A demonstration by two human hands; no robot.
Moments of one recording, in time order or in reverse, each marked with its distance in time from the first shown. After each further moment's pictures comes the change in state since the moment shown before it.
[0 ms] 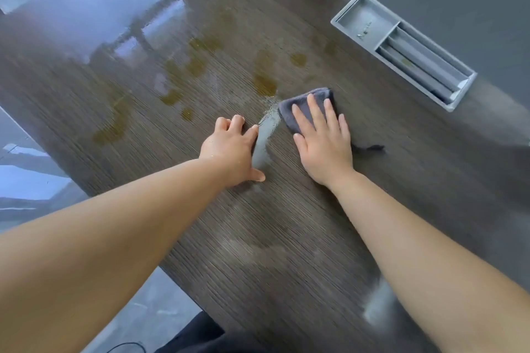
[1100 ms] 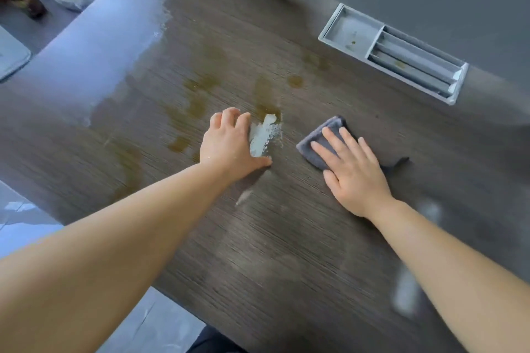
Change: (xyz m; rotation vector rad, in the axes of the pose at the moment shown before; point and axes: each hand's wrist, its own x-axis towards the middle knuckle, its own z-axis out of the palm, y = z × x) left_hand 0.044 -0.038 -0.037 -0.209 0.204 0.055; right_hand -0.026 0.017 0.000 -0.015 -0.027 0.007
